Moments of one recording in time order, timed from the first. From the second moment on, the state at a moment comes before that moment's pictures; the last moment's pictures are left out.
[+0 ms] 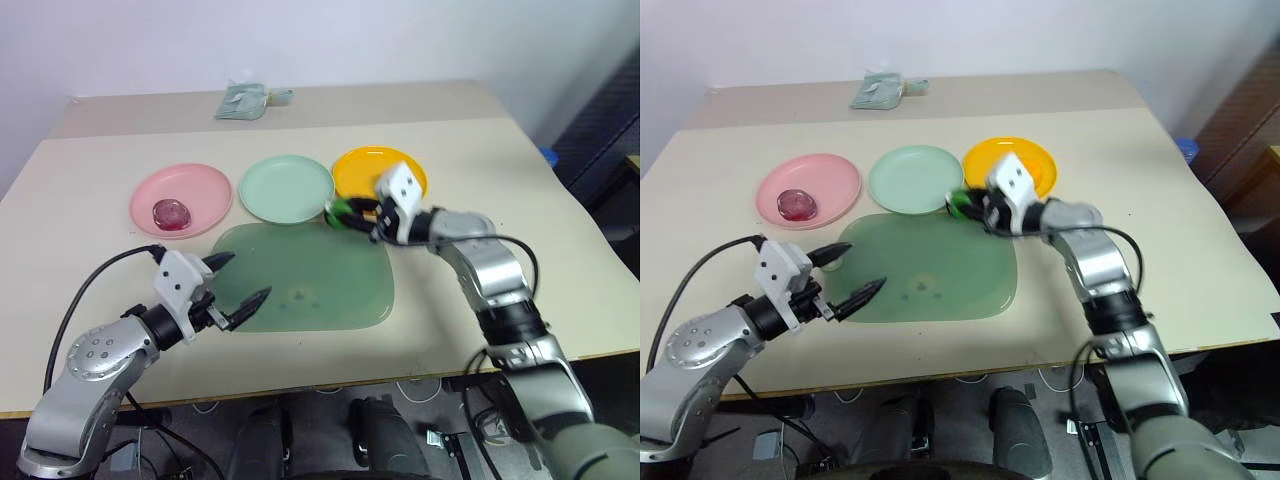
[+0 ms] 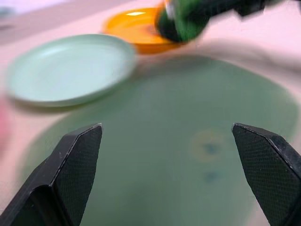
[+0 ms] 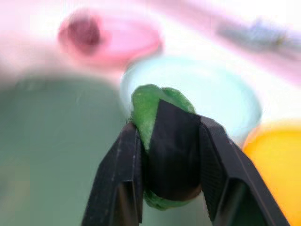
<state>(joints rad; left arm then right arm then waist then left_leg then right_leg) 0.14 0.61 0.20 -0.61 -0.45 0.46 -0.59 -0.82 -0.30 0.13 0.28 0.17 0.36 0.73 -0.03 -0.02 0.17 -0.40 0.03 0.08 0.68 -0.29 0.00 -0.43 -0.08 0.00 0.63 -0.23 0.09</state>
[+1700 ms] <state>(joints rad) 0.30 0.62 0.42 -0.62 -0.45 0.46 -0.60 -0.18 -0.76 -0.20 -0.14 0.42 0.49 1.01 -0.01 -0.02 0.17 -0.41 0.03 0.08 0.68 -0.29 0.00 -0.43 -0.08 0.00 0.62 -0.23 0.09</state>
